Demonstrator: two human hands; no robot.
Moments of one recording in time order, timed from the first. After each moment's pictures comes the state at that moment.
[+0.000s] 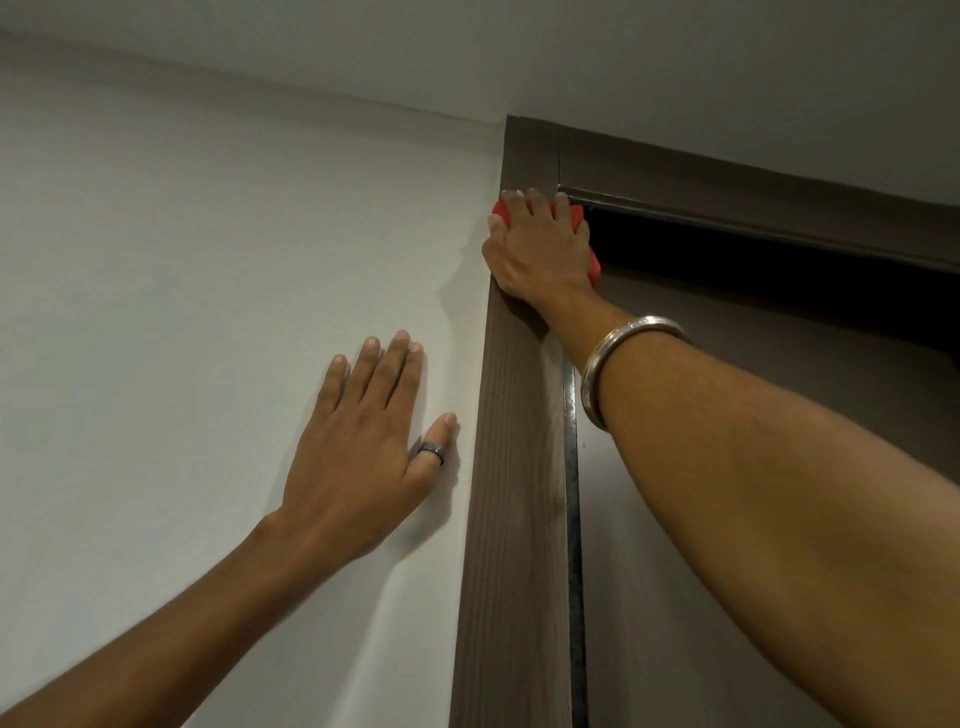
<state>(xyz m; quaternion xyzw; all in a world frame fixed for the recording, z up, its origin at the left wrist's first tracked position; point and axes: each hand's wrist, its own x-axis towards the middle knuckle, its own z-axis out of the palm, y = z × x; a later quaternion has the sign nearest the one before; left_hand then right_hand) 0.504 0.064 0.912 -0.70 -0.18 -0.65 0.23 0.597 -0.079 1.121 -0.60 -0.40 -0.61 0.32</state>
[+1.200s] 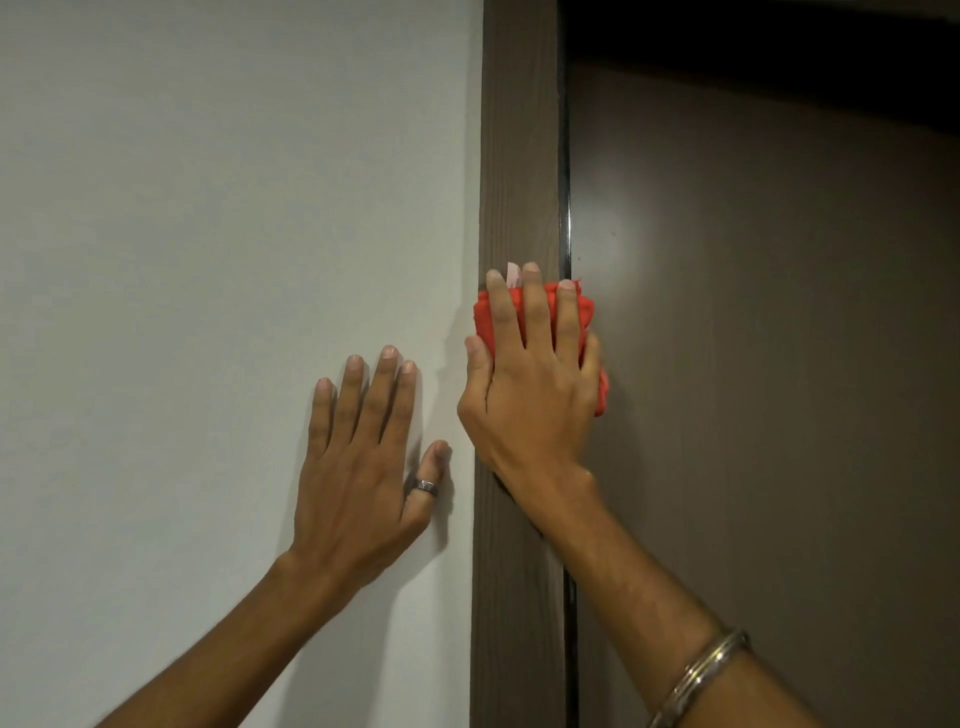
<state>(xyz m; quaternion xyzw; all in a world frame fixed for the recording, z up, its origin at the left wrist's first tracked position) 0.487 0.051 0.733 -0.74 -0.17 -0.61 0.24 0.589 -0.068 0.805 -0.64 -0.36 -0.55 0.39</state>
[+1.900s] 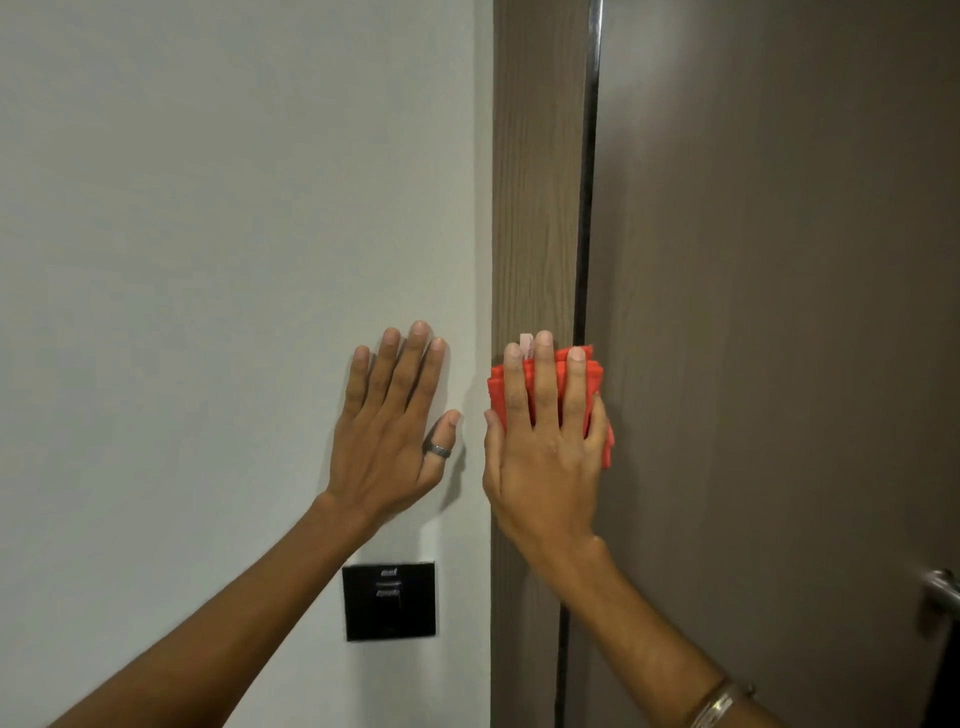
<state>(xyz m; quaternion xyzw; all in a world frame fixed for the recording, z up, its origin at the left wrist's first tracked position) 0.469 0.053 0.585 -0.79 -0.15 -0.53 0.27 0.570 -0.089 0.570 -0.73 -0.35 -0.50 0.31</state>
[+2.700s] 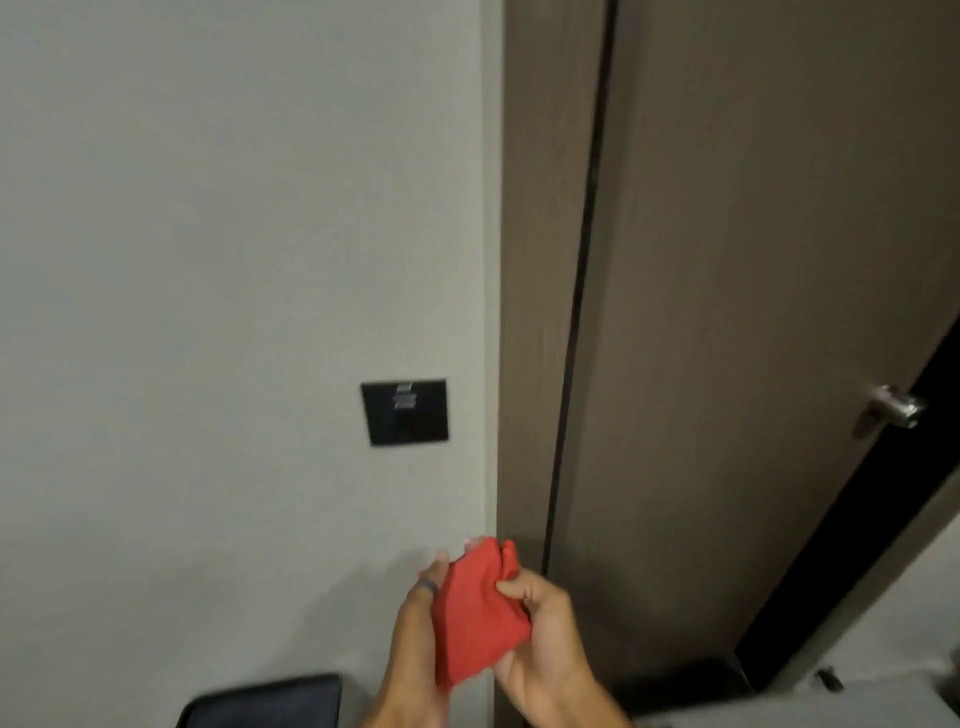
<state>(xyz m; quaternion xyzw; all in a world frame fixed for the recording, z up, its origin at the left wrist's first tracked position) 0.360 -0.124 0.347 -0.35 -0.40 -0.25 -0.81 0.440 -0.194 0.347 -0.32 0.03 0.52 0.79</state>
